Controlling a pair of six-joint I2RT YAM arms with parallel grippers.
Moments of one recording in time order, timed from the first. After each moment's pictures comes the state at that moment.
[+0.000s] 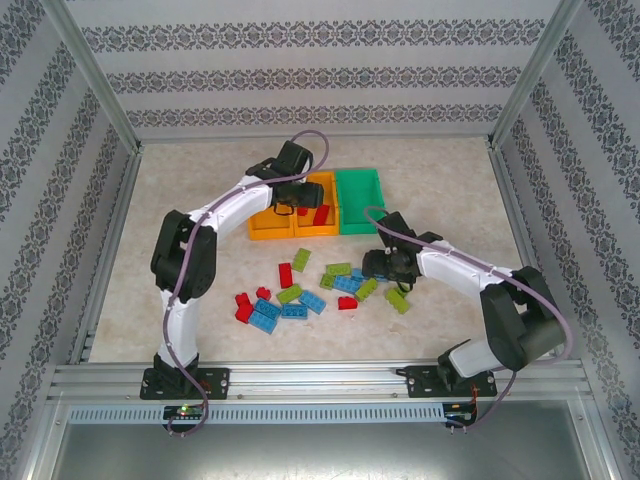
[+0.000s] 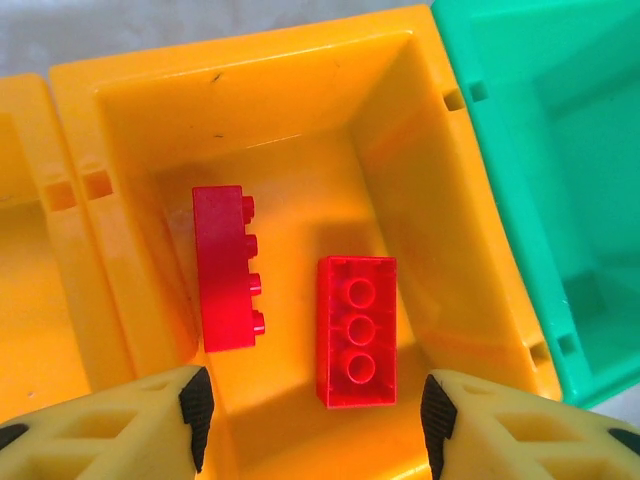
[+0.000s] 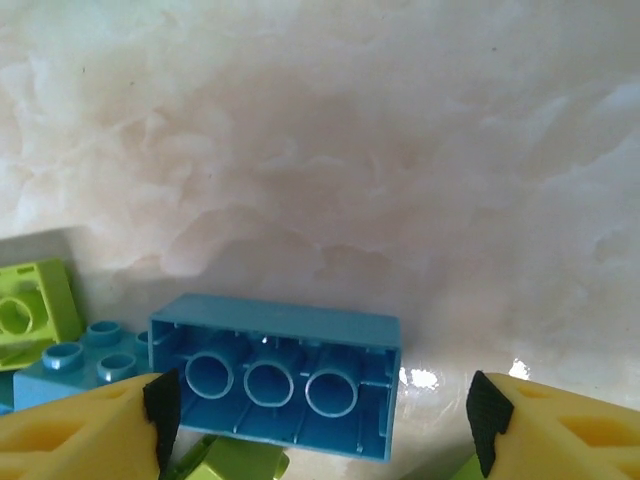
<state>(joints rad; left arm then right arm) -0.47 2.04 1.70 -0.60 0.05 -0.35 0.45 1.47 0.80 -0.57 -0.01 0.60</state>
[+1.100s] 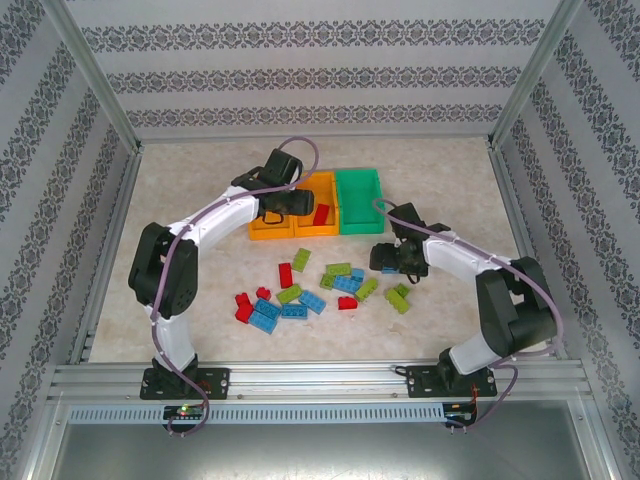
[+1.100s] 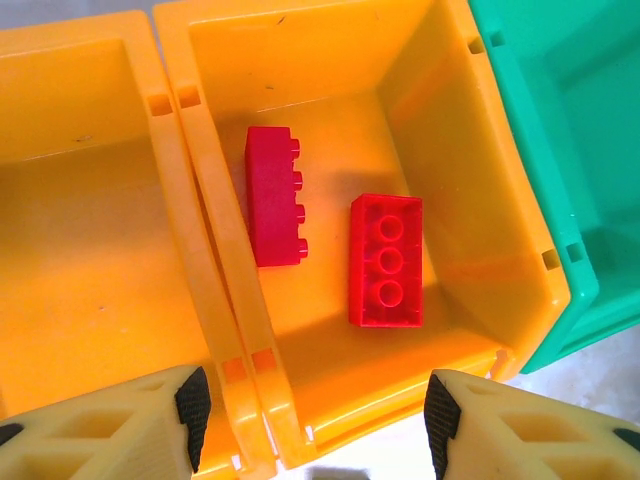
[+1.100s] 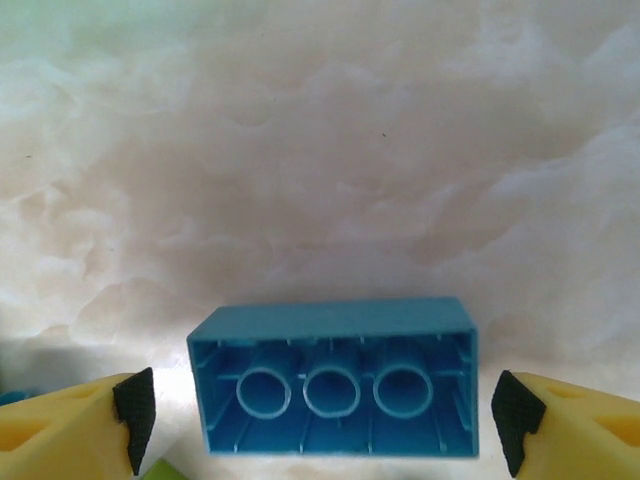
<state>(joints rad) -0.47 1.88 1.50 -0.56 0.01 -0.35 0.33 1.55 0.84 -0.58 -0.02 0.46</state>
